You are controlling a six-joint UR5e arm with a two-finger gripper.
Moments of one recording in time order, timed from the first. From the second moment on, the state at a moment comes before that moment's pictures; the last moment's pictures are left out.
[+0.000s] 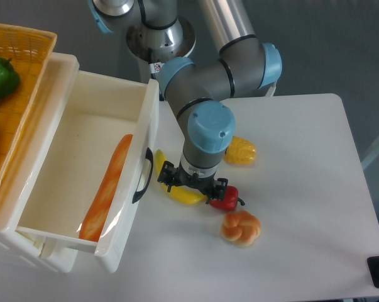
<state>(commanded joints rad) 2.41 -1.98 -1.53 -1.23 1.45 0.67</state>
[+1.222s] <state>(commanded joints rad) 2.39 -1.98 -1.53 -1.23 1.42 0.68</state>
